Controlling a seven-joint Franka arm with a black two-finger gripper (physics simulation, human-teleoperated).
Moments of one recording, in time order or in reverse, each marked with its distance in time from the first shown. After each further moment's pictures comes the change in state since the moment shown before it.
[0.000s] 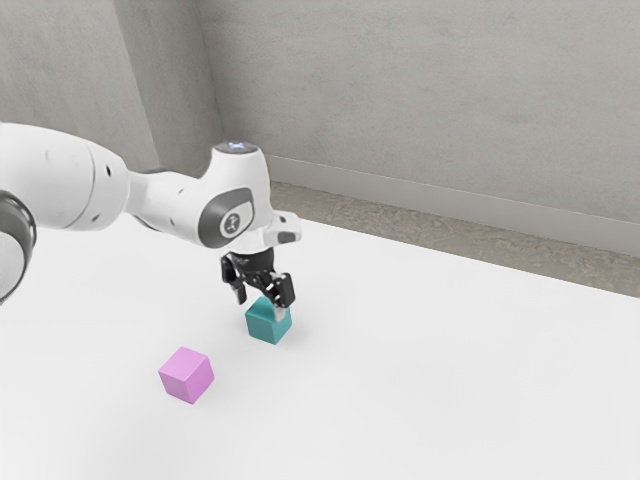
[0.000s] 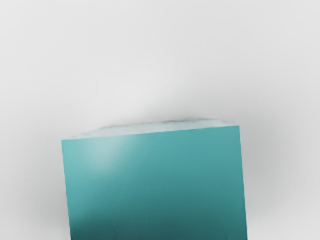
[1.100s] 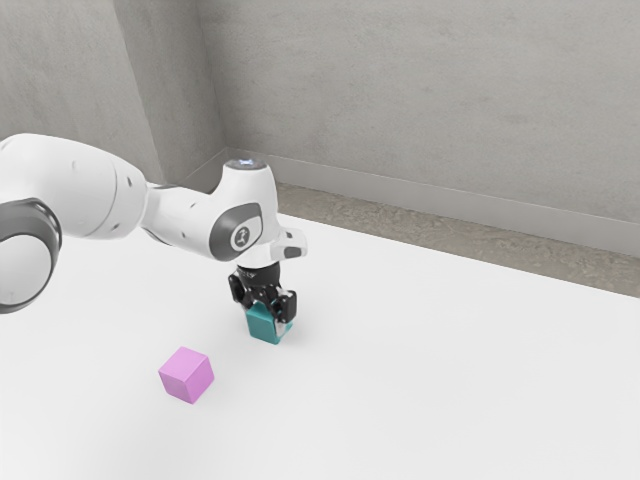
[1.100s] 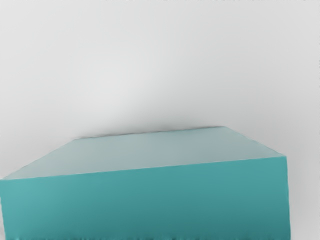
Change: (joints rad) arm 0.001 0.094 0.000 0.049 -0.020 0.003 0.016
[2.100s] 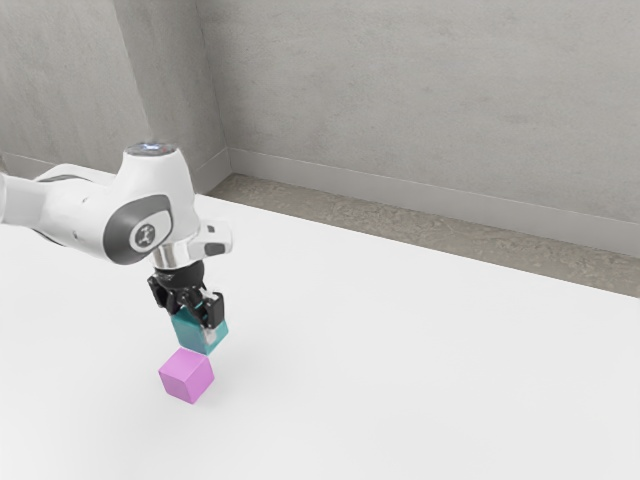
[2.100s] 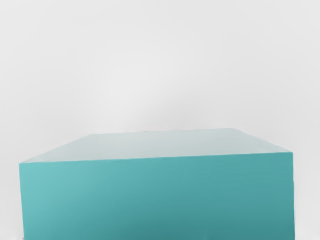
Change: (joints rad) arm 0.068 -0.555 -0.021 -0.517 0.021 0.001 -0.013
